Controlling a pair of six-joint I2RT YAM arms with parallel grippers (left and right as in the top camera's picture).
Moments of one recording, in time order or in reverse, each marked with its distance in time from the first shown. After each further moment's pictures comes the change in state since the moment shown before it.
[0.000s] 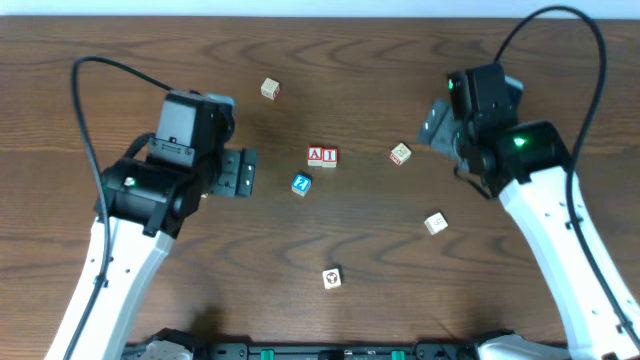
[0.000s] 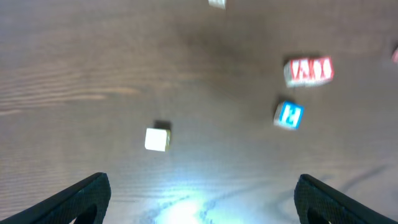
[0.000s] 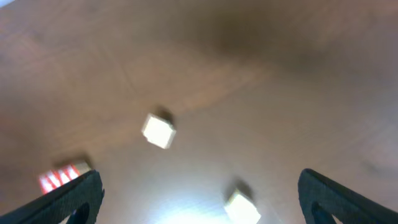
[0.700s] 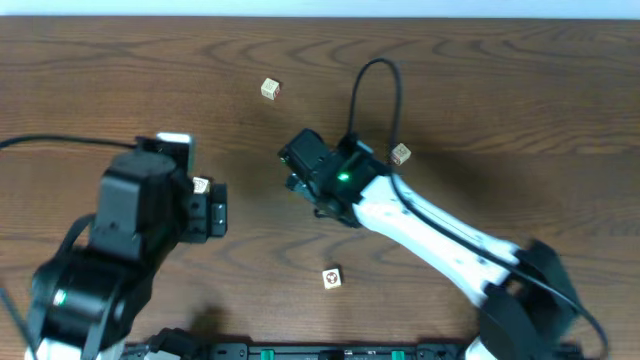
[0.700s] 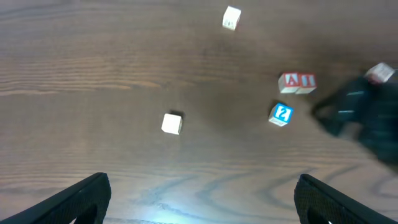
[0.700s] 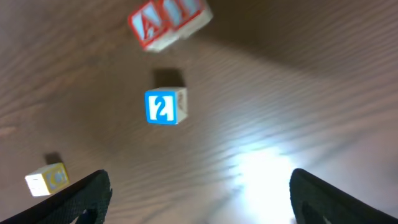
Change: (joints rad) left arm 0.000 -0.325 -0.010 -0.118 -0.046 -0.096; right arm 0.526 0.352 -0.034 0.256 -0.154 0.677
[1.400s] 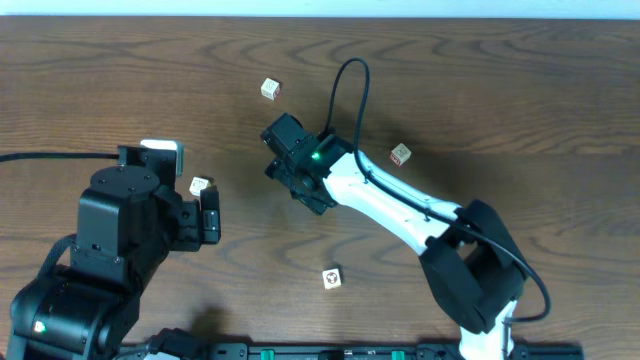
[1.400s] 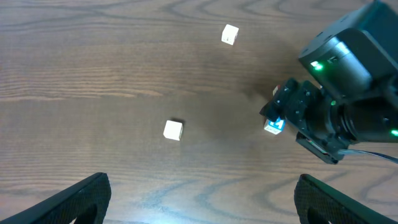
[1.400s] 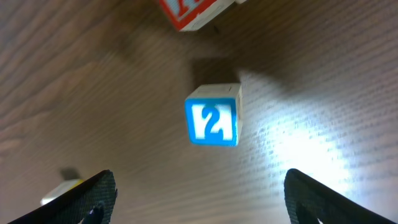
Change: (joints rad) left arm 0.000 -0.036 0.035 -0.023 -0.004 -0.010; right arm -0.031 0.220 0.146 0.066 -0.127 0.065
